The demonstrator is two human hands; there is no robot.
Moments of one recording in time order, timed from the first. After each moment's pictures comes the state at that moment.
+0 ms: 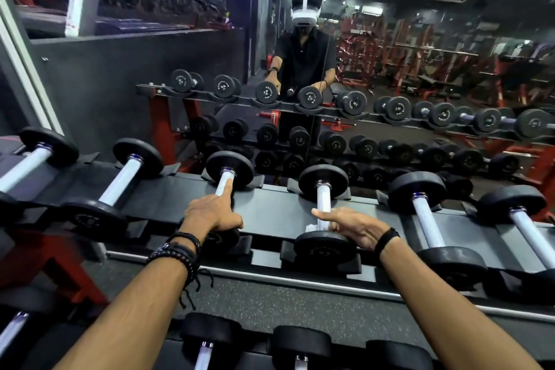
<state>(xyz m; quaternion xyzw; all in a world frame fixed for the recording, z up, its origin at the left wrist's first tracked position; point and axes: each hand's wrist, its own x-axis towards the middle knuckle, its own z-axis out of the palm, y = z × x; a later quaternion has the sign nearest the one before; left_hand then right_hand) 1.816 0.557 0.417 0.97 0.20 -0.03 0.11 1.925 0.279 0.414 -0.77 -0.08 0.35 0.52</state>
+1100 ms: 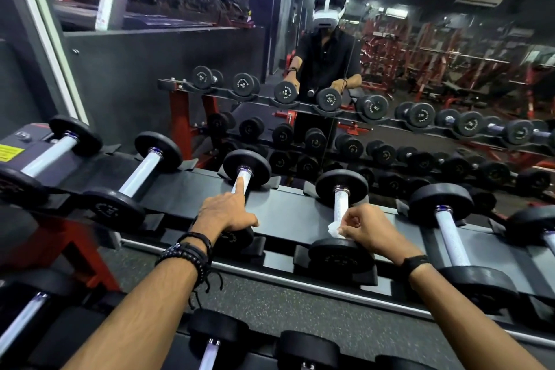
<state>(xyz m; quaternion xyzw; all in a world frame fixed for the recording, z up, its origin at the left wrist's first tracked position) 1.812 0.558 0.417 0.98 0.19 0.00 0.11 1.923 0.275 0.423 -0.93 -0.28 0.03 0.22</state>
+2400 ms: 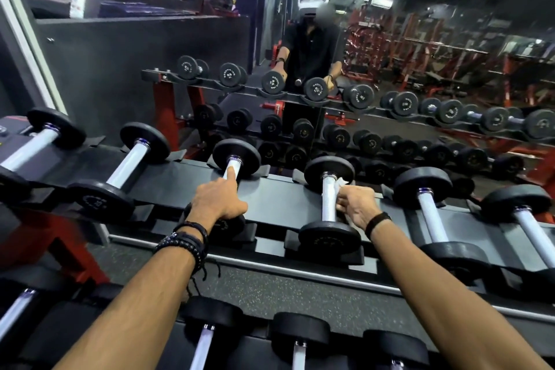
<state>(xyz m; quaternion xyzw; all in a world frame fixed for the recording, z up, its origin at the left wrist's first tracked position) 1.815 0.555 0.412 0.98 0.20 0.03 0.07 1.962 0.294 0.399 -0.70 0.05 0.14 0.70</state>
